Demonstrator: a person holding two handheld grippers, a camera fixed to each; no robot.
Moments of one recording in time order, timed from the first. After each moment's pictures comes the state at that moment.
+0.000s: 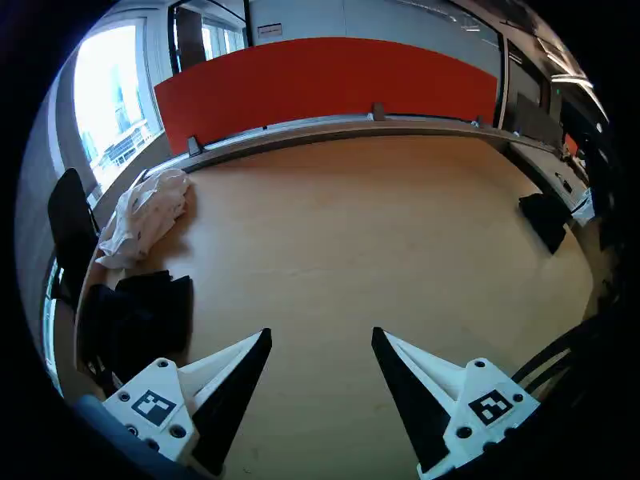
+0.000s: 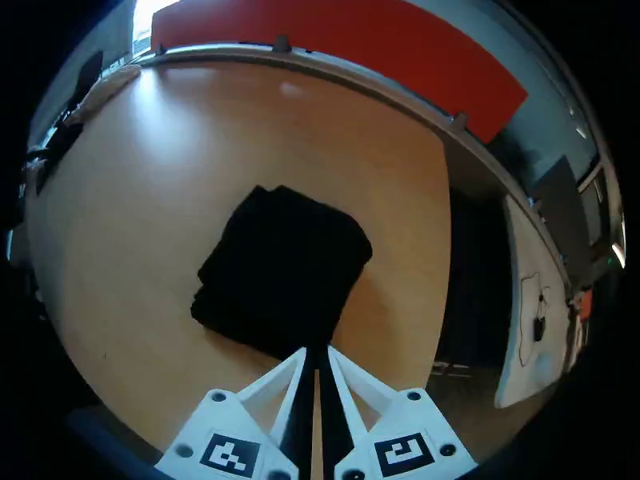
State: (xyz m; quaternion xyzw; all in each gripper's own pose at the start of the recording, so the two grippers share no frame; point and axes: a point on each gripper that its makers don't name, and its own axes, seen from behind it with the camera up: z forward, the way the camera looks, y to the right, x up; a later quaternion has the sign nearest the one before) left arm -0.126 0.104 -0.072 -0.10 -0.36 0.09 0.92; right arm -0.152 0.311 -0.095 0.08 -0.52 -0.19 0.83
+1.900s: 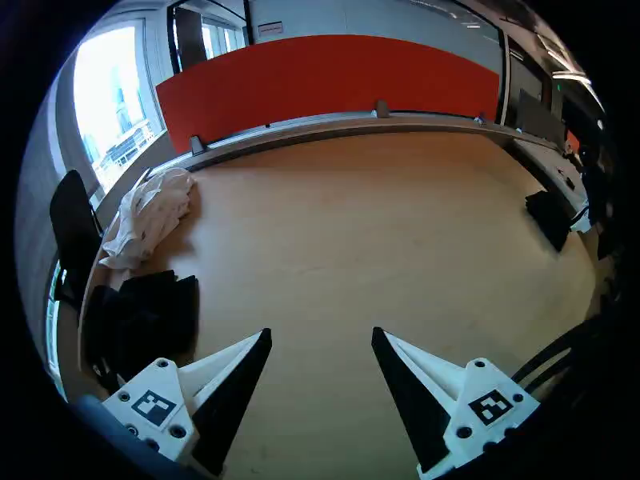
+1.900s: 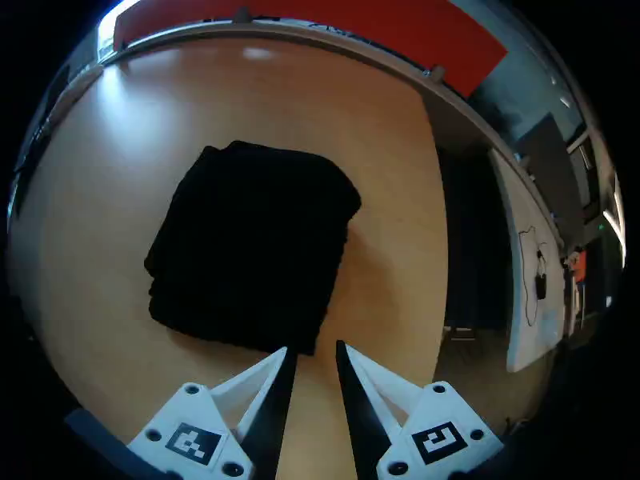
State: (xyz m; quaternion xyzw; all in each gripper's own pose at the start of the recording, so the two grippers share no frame) left arm -0.126 0.097 -0.070 -0.09 -0.37 0.10 0.92; right arm -0.193 0.334 -0.106 0.01 -0.55 -0.17 0.82
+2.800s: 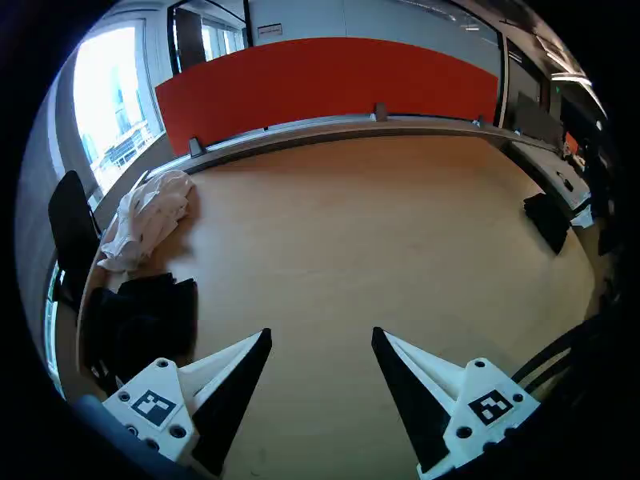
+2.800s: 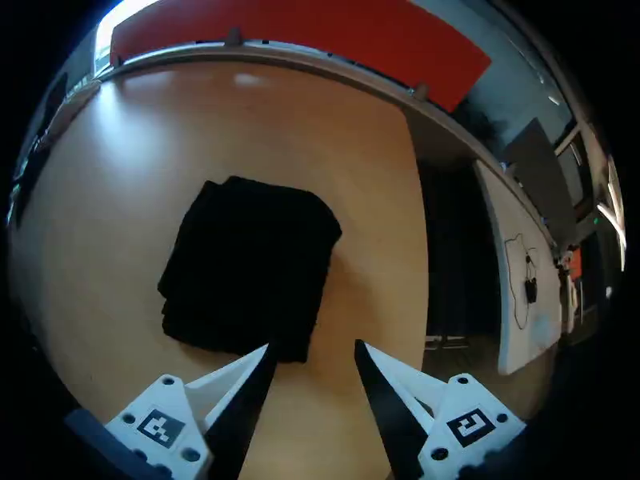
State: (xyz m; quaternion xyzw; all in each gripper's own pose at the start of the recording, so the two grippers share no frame) left arm -0.125 0.097 -0.068 -0.10 -0.36 0.09 0.92; right arm -0.159 0.324 -0.092 0.00 -0.52 -0.16 0.84
